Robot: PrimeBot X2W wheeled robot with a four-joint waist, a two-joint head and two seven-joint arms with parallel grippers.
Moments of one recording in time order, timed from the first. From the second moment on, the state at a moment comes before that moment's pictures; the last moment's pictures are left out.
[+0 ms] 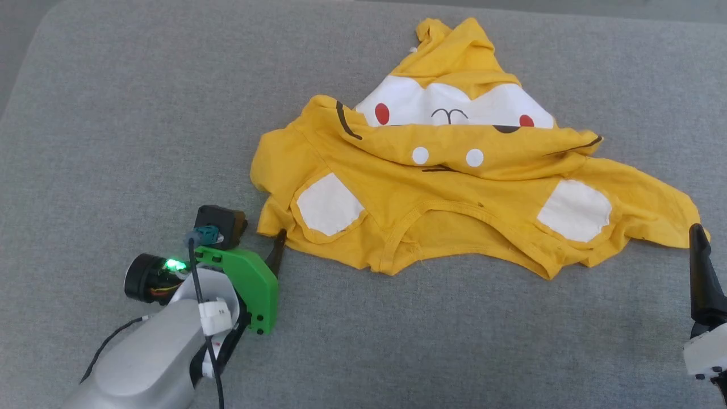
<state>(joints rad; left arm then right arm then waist) -0.53 0.55 -0.89 0.23 -0.79 0.30 0.09 0.08 -0.05 -0.33 -0.38 0.23 0.13 0.29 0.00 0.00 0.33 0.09</state>
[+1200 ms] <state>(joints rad) 0.00 0.73 -0.56 -0.23 -0.96 0.62 -0.23 0.07 -0.05 -0.27 -0.33 0.14 0.13 0.39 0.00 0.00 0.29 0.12</state>
